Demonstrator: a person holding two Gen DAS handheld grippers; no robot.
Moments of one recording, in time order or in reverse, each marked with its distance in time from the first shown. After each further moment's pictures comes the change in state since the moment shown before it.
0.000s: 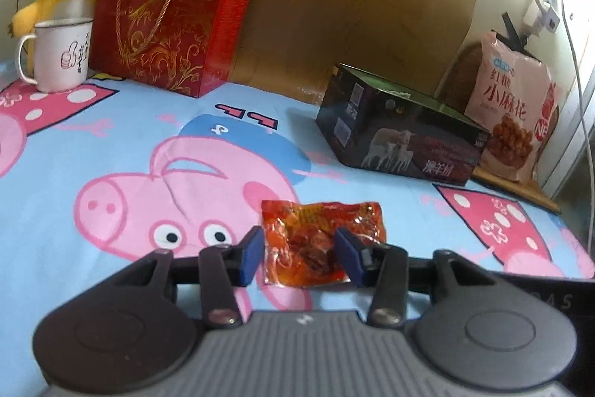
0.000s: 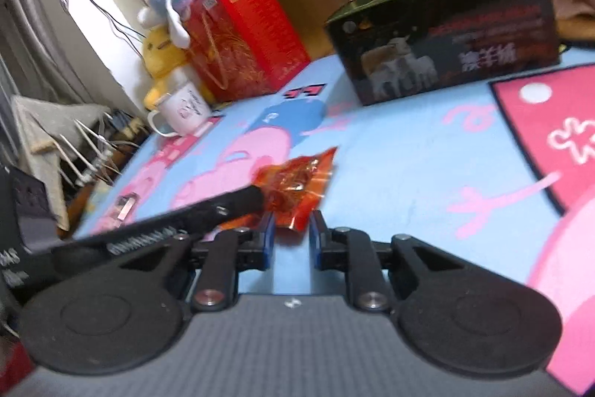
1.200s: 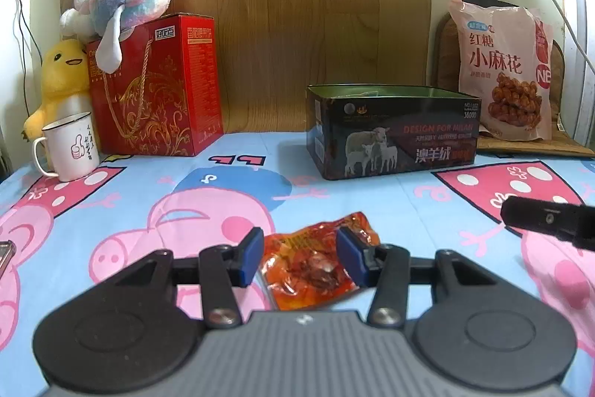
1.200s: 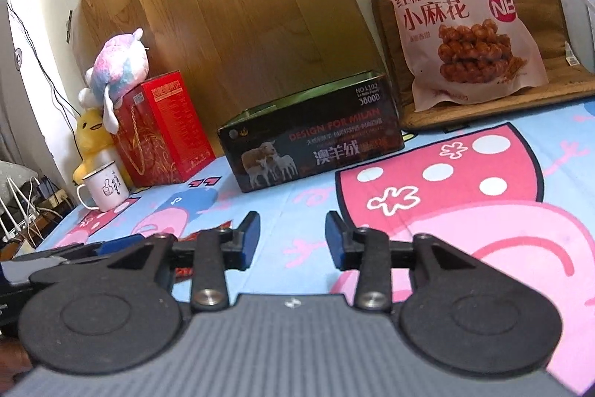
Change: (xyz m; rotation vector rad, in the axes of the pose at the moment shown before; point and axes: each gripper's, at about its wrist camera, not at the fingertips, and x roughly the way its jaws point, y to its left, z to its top) left arm -0.004 -0.072 -0.021 0.283 -0.116 0.205; right arm -0.077 -0.020 -0.025 -0.050 -0.350 -0.317
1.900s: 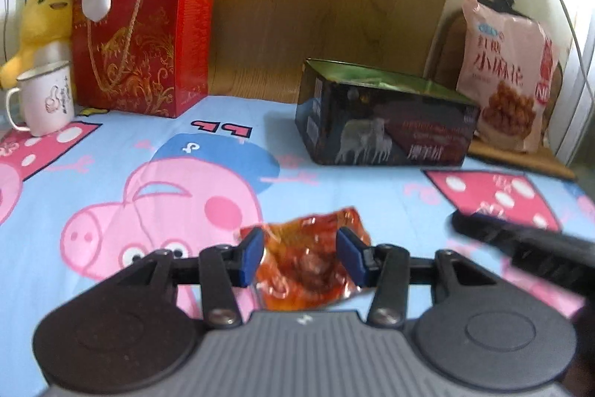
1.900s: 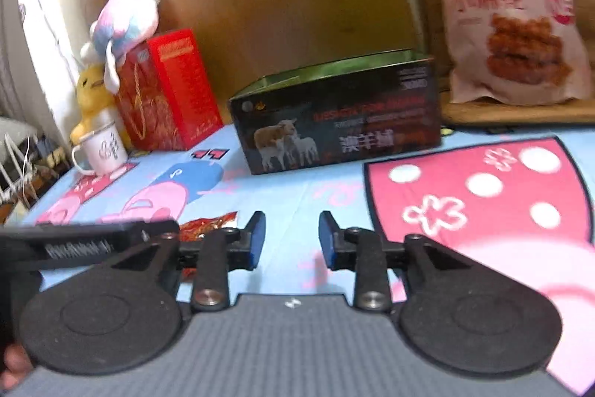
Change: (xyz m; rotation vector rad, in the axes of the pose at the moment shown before) left arm 0.017 0.021 0.013 -0.110 0.122 -0.102; right arm 0.030 0.016 0.011 -0.076 0.094 0.012
